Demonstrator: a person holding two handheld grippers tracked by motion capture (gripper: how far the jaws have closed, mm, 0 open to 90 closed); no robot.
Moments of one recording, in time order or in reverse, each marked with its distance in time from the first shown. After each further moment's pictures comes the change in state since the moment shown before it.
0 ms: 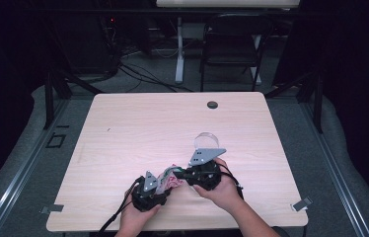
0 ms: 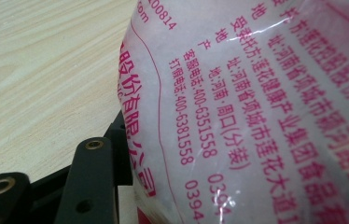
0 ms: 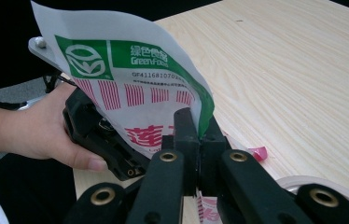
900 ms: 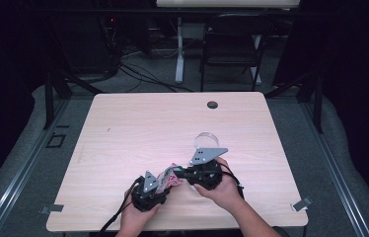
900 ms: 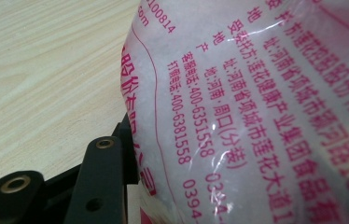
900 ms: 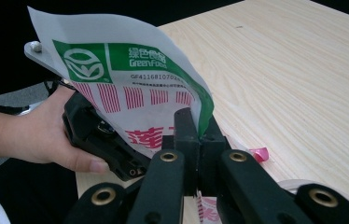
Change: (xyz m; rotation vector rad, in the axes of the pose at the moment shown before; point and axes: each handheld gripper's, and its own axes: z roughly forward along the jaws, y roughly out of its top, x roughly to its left) left arm -0.002 0.003 -0.004 -0.023 0.016 0.001; right arm -0.001 0.001 -0.004 -0.021 0.005 -0.001
